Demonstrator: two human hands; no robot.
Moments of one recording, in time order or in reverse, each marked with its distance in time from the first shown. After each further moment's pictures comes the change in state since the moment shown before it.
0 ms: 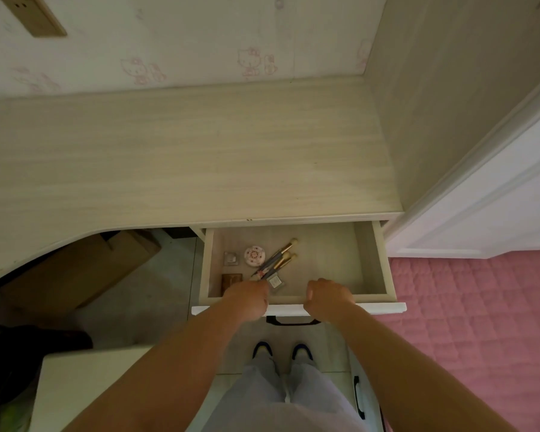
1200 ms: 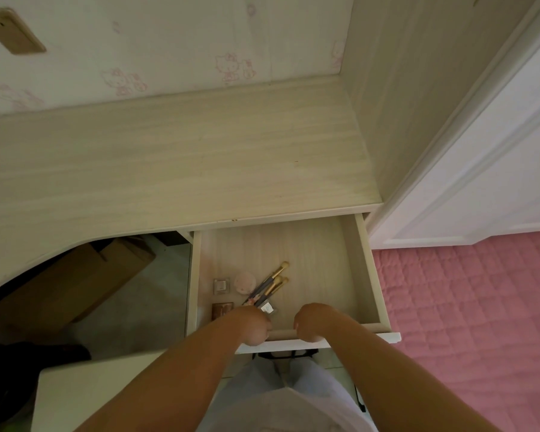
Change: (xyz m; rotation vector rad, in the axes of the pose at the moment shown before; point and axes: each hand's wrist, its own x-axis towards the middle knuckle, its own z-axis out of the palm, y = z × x) left_hand -0.019 0.035 0.018 0.306 -0.369 0.187; right_hand 0.000 0.005 0.045 -0.138 -0.354 -0.124
